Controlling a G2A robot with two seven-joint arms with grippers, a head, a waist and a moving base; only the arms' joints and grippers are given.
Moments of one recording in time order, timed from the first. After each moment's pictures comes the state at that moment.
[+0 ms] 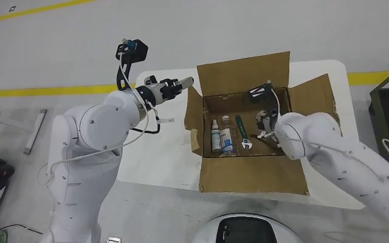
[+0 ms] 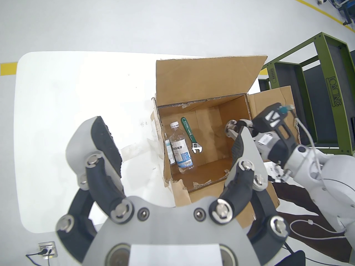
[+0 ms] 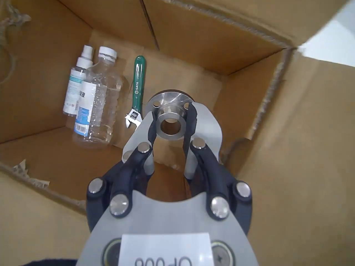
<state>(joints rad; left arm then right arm) 0.51 -1.11 -1.16 -1.91 0.64 0.46 -1.19 -0.64 -0.99 0.81 -1.80 -1.00 0.52 1.30</state>
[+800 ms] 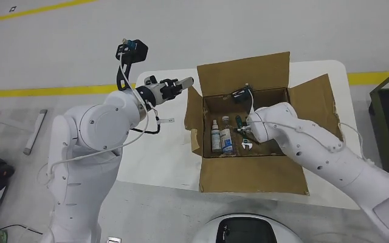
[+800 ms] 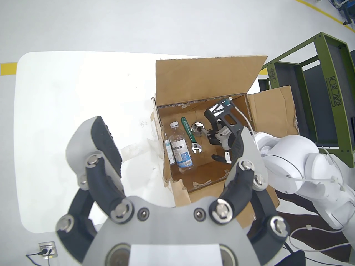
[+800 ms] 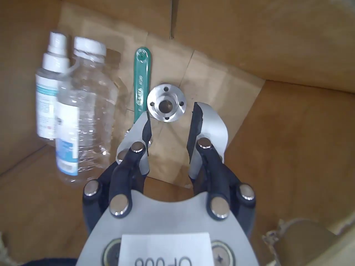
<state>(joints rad) 0.51 -1.11 -1.16 -1.91 0.64 0.46 -1.19 -0.48 -1.14 0.69 -1.54 -0.95 0.52 1.27</state>
